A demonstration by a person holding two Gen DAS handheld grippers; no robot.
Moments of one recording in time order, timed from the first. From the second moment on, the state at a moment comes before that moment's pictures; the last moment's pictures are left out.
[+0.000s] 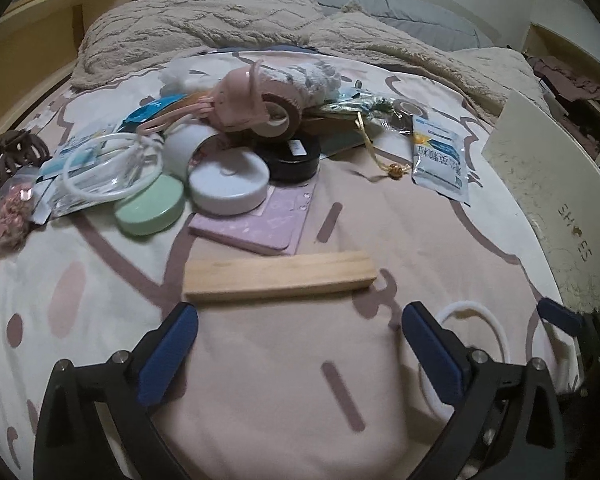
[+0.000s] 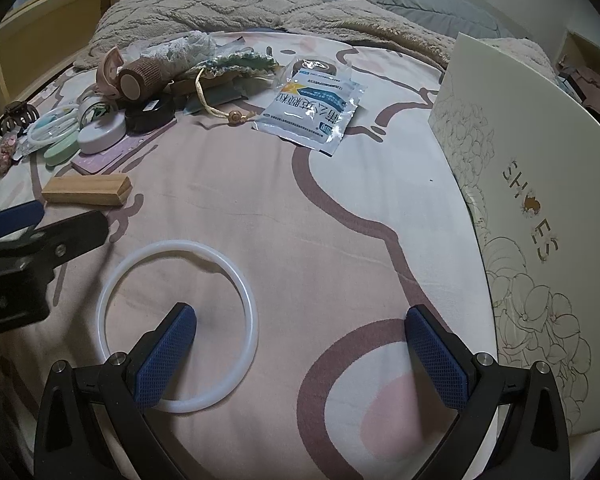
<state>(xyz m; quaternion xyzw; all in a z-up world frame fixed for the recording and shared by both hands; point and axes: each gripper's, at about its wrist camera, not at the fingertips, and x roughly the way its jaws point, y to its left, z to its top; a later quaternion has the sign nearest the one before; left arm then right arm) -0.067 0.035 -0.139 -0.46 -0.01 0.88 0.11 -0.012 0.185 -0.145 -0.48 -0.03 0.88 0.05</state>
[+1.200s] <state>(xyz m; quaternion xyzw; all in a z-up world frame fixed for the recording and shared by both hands) -0.083 0.033 -0.151 -0.48 0.03 0.87 0.11 0.003 0.157 -0.126 -0.46 -0.05 0.88 -0.07</state>
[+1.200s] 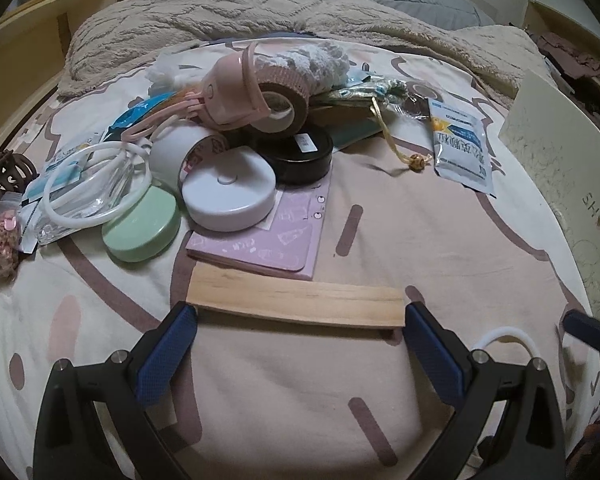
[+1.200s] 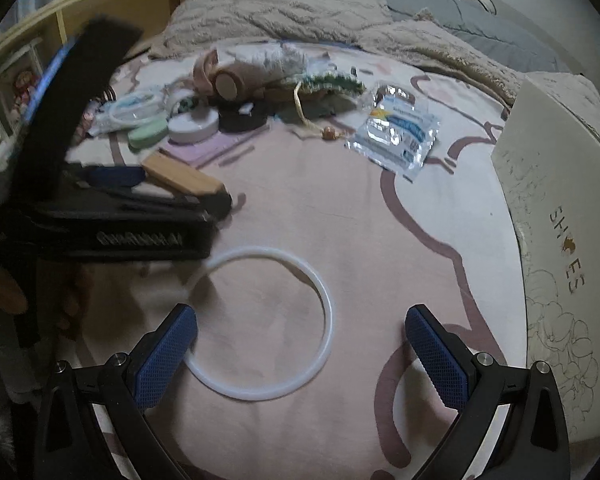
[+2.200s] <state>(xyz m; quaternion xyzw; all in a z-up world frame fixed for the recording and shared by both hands) -0.076 0.032 -0.149 -0.45 0.02 0.89 0.11 -0.008 0.159 -0.146 -0.46 -0.03 0.88 -0.07</state>
